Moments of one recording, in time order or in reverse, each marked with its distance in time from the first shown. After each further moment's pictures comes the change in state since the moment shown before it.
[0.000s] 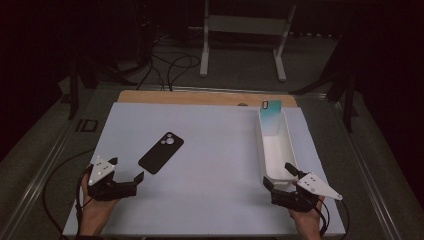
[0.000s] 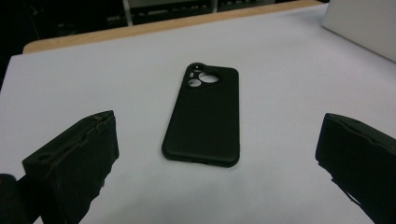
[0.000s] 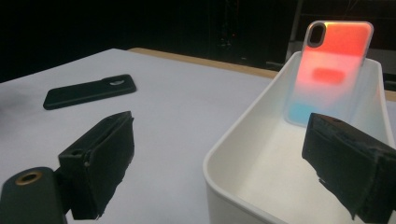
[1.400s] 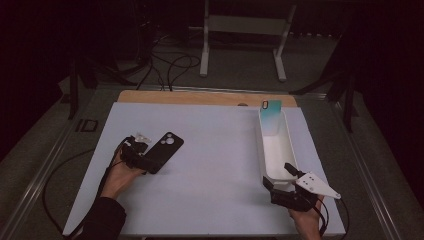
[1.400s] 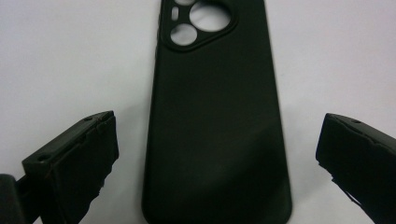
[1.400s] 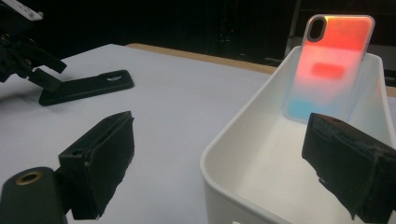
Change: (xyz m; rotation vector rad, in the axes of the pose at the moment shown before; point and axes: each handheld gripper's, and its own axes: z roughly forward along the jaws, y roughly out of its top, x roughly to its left) left arm 0.015 0.028 0.123 0.430 -0.098 0.093; right arm -0.001 -0.001 0.003 0.013 -0.006 0.002
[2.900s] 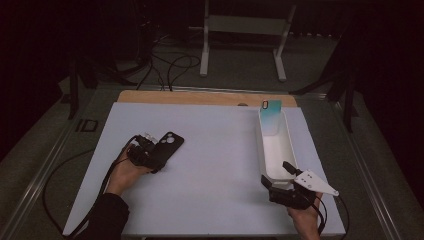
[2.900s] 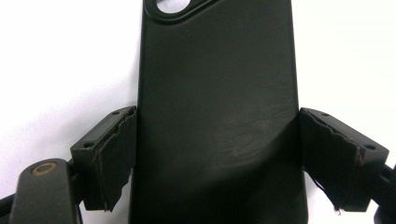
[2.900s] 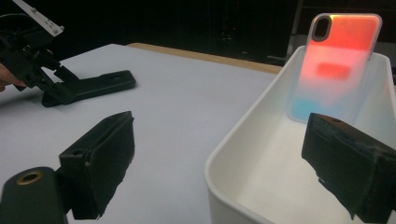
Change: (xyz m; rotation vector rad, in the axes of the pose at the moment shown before) left arm -0.004 0.011 0.019 0.128 0.008 0.021; right arm 0.001 0.004 0.005 0.012 0.007 0.011
